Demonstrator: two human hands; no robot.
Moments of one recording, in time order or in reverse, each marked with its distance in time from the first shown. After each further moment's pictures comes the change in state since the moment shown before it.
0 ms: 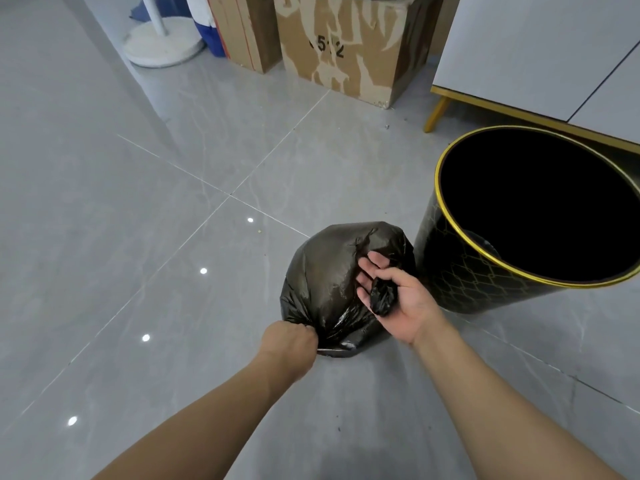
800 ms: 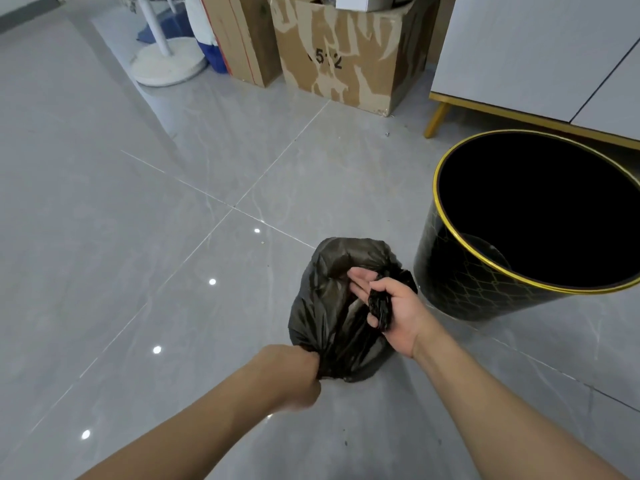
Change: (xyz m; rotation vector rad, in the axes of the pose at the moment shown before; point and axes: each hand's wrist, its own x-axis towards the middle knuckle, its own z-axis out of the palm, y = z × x) left_hand -0.040 -0.007 -0.042 -0.199 -0.178 0.065; right_hand 0.008 0.005 -0.004 -0.233 -0.074 0.013
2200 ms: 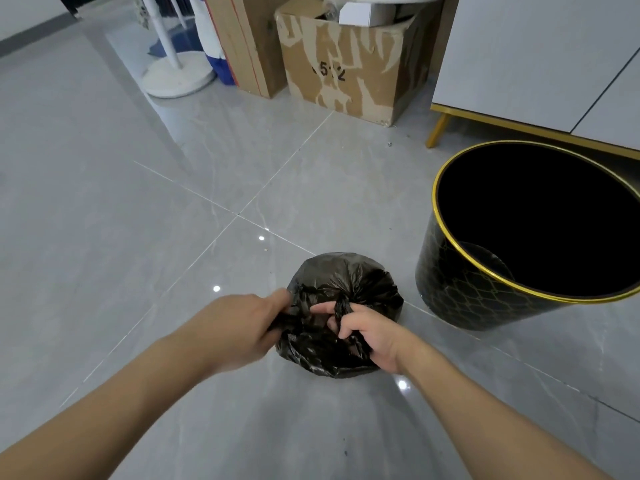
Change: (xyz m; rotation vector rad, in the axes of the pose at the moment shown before) left_hand -0.044 -0.058 -0.063 -0.071 0.408 0.079; right_hand -0.007 0.017 0.022 -0.466 -0.277 0.167
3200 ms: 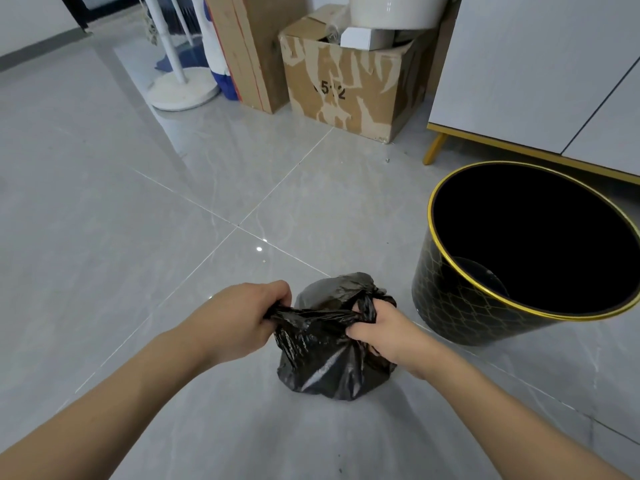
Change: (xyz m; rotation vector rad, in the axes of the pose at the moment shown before) left_hand 0.011 -0.002 -0.018 -0.212 0.080 -0.079; right_hand -0.035 -0.030 -0.006 -0.403 0.233 -0.213
